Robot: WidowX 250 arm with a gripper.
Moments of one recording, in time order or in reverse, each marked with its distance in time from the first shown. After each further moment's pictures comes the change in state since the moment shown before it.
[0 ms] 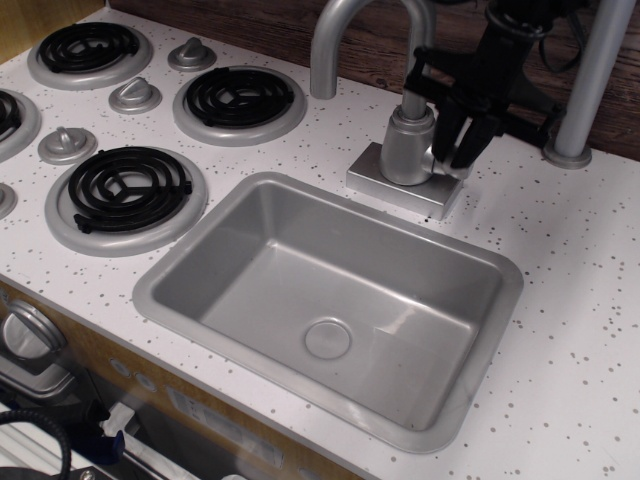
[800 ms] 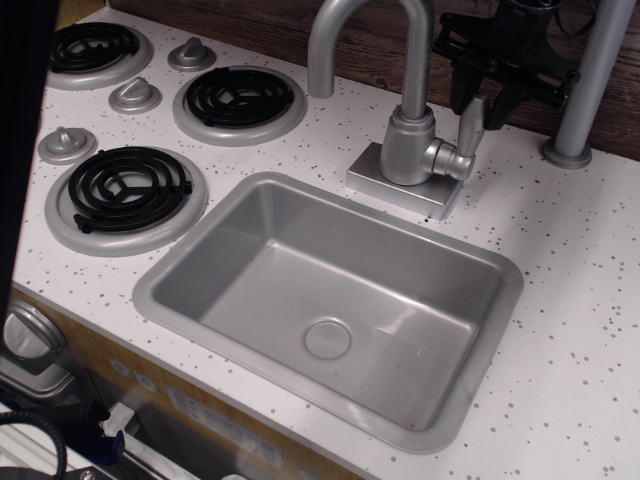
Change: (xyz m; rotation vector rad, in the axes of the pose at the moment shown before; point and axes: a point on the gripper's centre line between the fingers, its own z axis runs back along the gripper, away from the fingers) arm 0.055 0.001 0.004 -0.007 -0.173 -0.098
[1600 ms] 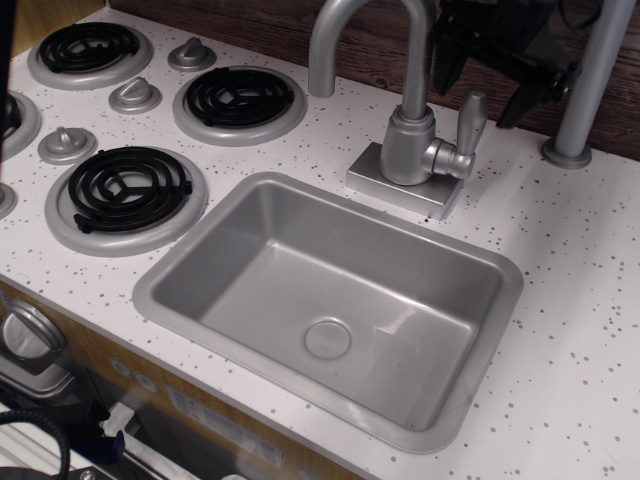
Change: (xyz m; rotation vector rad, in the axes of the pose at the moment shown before) arm 0.001 0.005 0.018 0.050 -0.056 -0.016
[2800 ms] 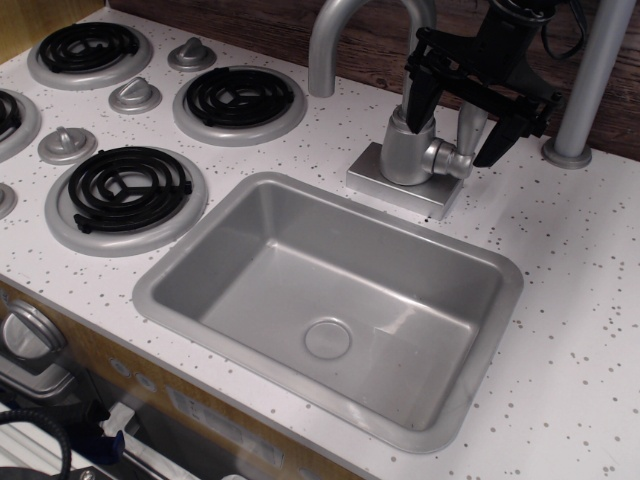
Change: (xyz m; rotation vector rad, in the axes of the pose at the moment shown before) arm -0.047 -0.002 0.000 0.013 0.206 0.045
